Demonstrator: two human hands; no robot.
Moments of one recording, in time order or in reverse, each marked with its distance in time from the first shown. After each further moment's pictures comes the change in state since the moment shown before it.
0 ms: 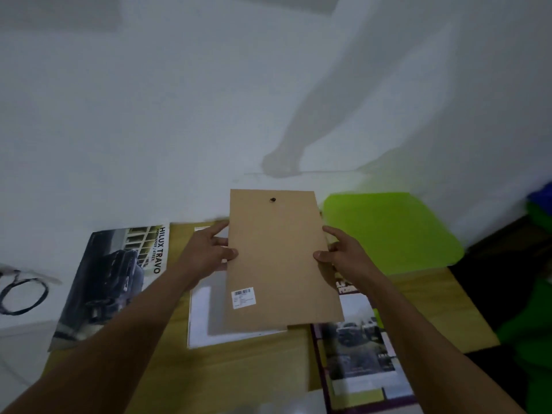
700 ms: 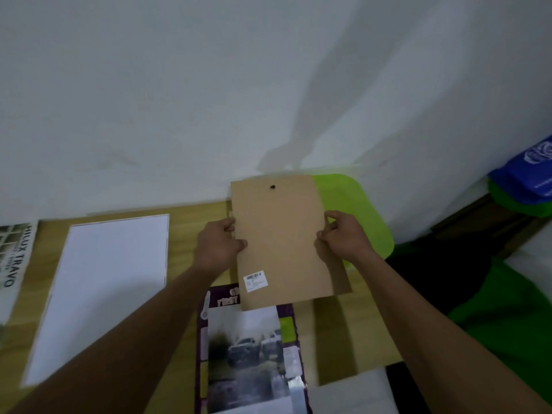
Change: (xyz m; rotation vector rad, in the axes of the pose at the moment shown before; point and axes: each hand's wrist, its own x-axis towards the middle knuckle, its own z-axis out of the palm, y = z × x) left_hand 0.109 -0.015 0.274 0.395 0.205 0.062; right_hand 0.103 0.073 -0.225 -0.480 0.202 0.039
